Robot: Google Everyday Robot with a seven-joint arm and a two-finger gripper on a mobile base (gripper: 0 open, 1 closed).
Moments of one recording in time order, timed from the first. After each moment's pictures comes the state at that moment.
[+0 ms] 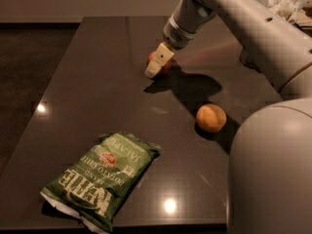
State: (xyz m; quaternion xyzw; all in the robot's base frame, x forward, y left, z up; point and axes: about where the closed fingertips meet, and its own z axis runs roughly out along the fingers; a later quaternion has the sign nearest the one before) arm 0.708 -0.020 0.868 -0.53 0.81 0.12 0.23
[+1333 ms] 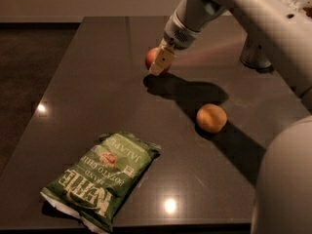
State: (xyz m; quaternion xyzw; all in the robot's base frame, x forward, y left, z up) arm 0.666 -0.017 0.890 -0.59 0.76 0.14 0.23
